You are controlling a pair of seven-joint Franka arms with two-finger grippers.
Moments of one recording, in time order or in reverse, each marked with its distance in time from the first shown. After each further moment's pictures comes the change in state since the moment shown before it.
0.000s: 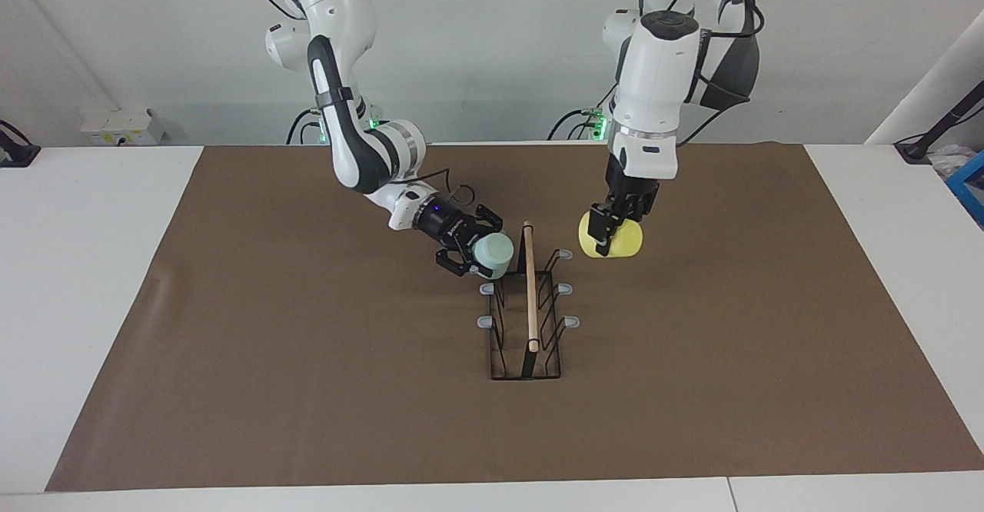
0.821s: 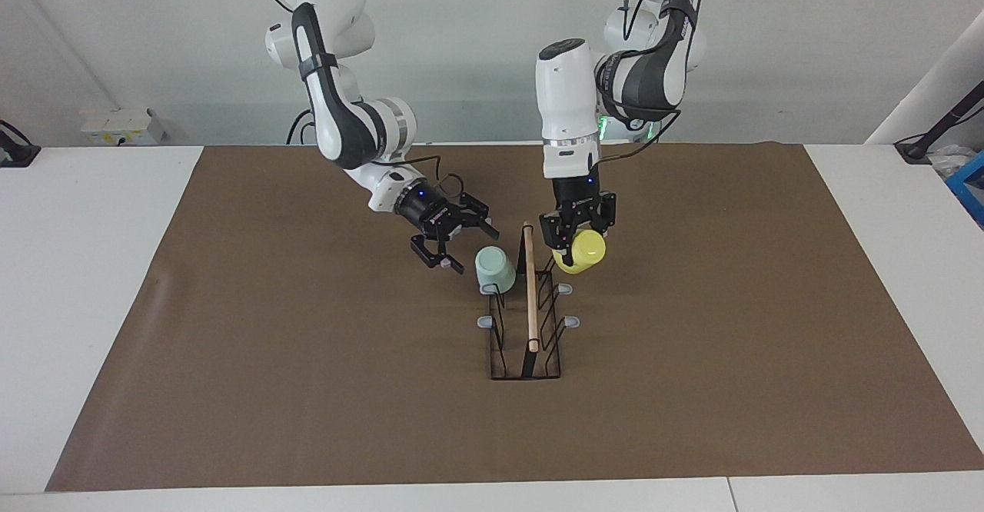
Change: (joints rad) left arm -0.114 0.018 -0.002 -0.146 0.500 0.158 -0.357; right arm -0.031 -0.141 0.000 0.008 -0.036 0.193 0.000
